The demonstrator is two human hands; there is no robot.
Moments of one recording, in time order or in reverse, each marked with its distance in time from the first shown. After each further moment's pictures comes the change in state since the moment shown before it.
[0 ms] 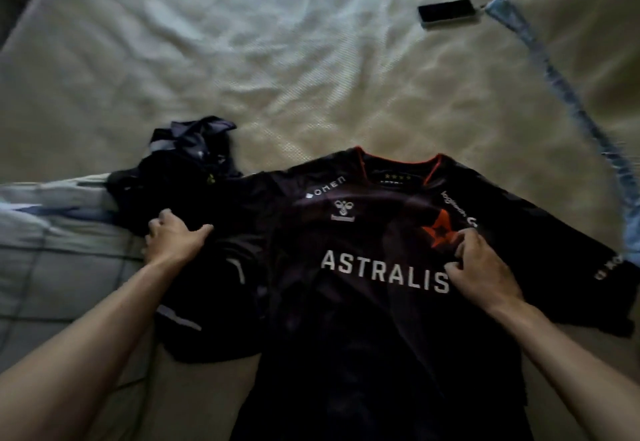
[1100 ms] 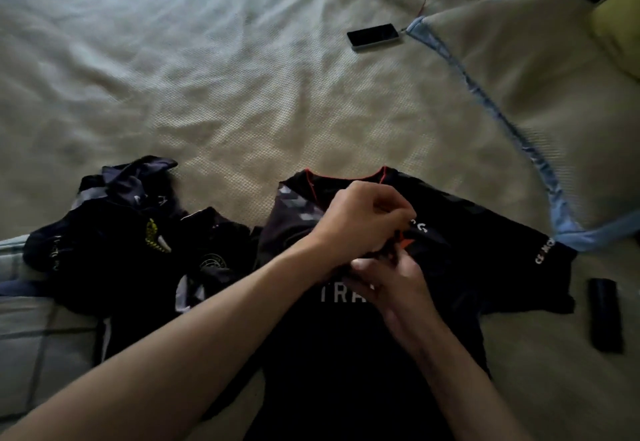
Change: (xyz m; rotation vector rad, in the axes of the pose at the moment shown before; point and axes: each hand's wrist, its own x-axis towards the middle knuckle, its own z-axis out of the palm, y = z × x) left_hand -0.209 0.239 0.034 -0.516 -0.704 0.980; right_hand -0.046 -0.097 -0.006 1.595 -0.074 0.238
